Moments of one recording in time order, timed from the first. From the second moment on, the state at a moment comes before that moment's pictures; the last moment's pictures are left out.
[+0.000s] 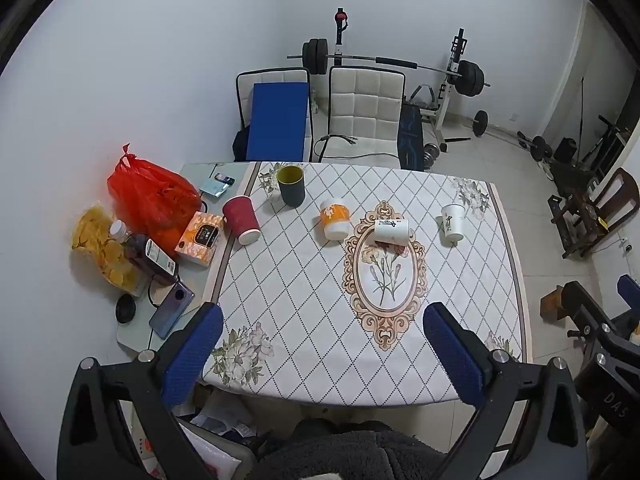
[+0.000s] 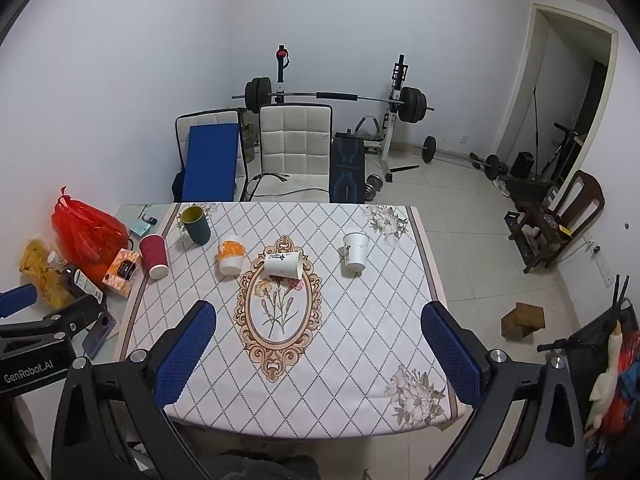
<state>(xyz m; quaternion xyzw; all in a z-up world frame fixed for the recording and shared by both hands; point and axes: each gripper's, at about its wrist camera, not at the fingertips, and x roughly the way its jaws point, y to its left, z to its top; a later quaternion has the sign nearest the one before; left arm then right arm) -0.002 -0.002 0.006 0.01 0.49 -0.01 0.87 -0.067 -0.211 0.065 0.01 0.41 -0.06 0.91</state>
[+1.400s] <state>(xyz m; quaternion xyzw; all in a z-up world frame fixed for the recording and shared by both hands) -0.009 0.000 0.014 0.01 0.48 -0.01 0.88 -0.073 -0.202 0.077 0.01 0.41 -0.05 0.91</state>
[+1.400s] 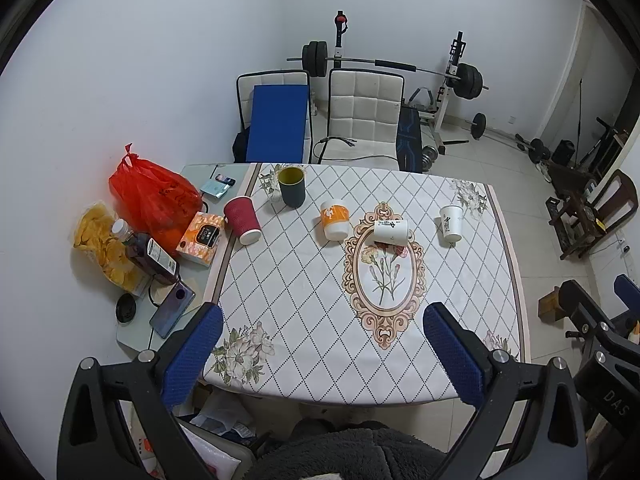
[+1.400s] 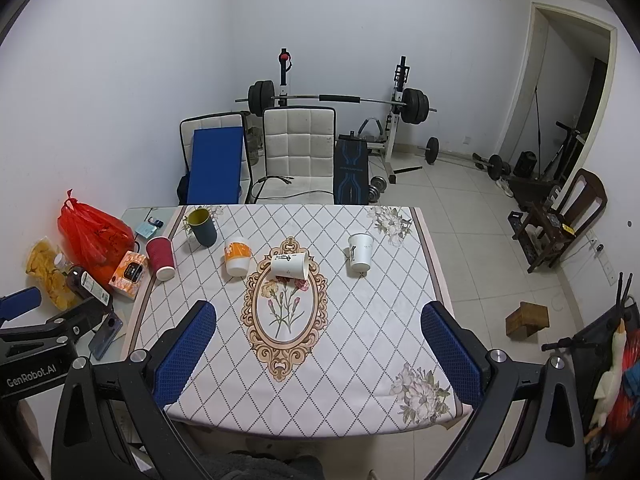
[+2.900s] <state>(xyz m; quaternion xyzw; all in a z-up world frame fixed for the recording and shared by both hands) 0.038 -0.018 -0.085 0.02 0.54 0.04 0.84 -0.018 -0.233 -0.034 0.02 0.51 -0.04 0.86</state>
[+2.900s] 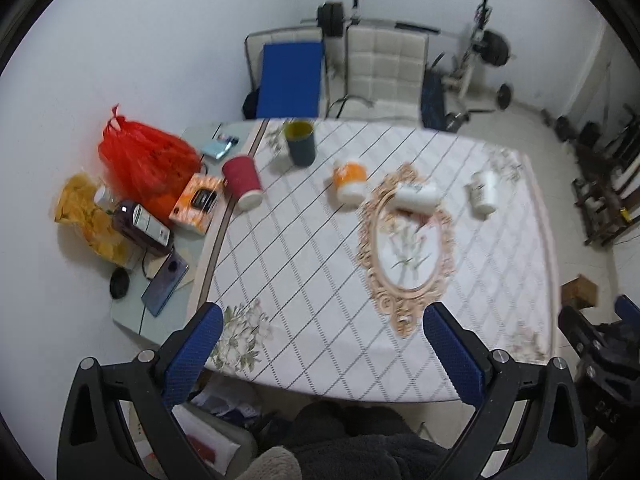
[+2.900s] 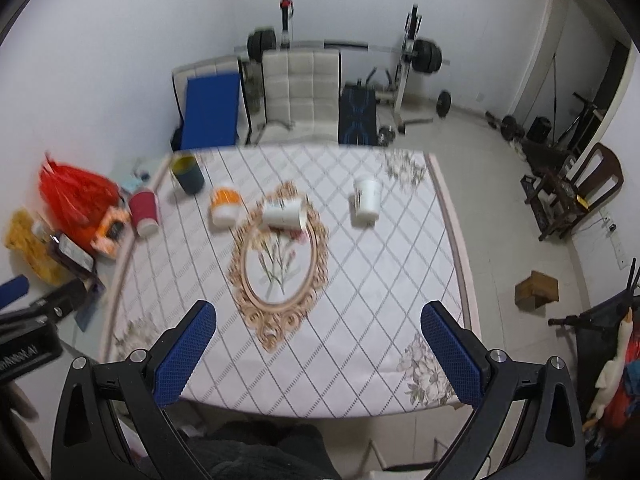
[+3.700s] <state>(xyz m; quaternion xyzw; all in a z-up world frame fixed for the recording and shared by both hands) 0.224 0.003 -0.249 0.04 0.65 0.03 0.76 0.116 -0.229 -0.277 0.00 0.68 -0.07 0.73</state>
